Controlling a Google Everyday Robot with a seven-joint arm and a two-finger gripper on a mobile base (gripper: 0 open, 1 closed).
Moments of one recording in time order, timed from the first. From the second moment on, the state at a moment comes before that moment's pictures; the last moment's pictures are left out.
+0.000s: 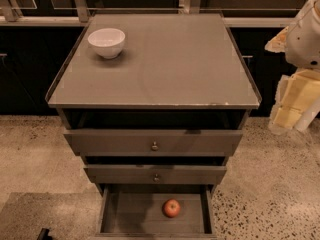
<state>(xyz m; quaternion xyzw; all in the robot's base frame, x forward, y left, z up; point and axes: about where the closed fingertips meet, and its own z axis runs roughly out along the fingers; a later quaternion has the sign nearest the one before) 0.438 -0.217 0.976 -0.60 0.78 -0.03 0.16</state>
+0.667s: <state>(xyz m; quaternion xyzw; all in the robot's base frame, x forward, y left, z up) 0.435 -0.215 0.971 -0.60 0.78 -0.03 0.17</state>
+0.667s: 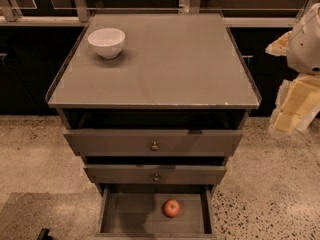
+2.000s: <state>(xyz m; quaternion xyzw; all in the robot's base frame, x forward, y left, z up) 0.413 -0.188 0.689 -0.48 0.81 0.21 0.25</state>
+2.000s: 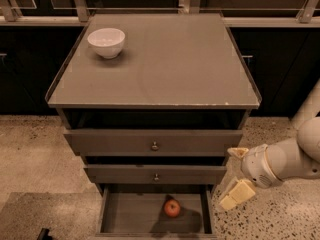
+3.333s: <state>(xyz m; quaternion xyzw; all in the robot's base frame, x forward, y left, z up) 0.486 -0.234 0.589 -0.40 0.82 0.22 0.35</state>
